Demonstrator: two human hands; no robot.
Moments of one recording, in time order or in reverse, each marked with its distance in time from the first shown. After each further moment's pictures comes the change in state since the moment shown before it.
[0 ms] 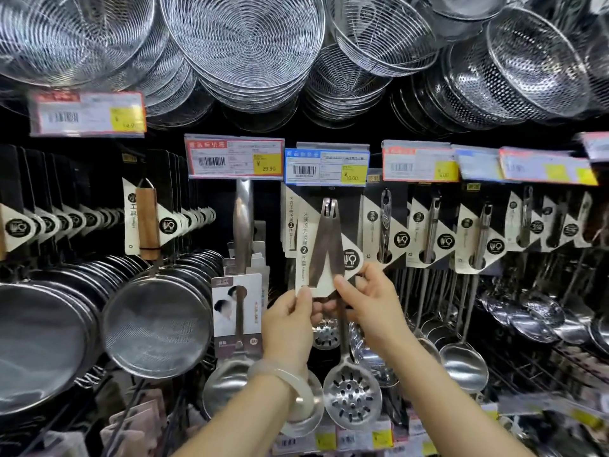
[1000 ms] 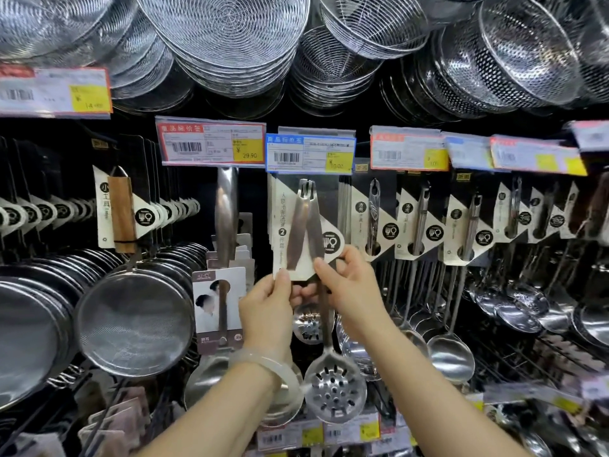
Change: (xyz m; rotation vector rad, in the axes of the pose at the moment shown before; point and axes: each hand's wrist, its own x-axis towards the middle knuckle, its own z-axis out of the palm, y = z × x) left_hand 0.016 0.000 0.001 -0.081 0.052 0.102; right_hand 0.009 -0.008 0.014 -0.003 0.018 0.005
